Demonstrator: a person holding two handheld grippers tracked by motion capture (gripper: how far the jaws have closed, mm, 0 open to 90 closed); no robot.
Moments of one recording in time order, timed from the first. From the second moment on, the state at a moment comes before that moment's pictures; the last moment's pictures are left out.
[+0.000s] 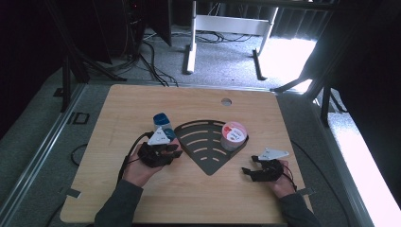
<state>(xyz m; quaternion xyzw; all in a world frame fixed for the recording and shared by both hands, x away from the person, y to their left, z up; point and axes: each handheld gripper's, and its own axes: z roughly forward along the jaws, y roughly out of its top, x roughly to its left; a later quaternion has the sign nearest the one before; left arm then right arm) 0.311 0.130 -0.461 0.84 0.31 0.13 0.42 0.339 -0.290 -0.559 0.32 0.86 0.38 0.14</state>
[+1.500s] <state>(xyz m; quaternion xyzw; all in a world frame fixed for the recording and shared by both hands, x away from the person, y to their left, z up) 0.345 0.146 -0.460 0.82 0.40 0.17 0.36 0.339 -0.290 -0.559 0.32 0.86 0.38 0.14</state>
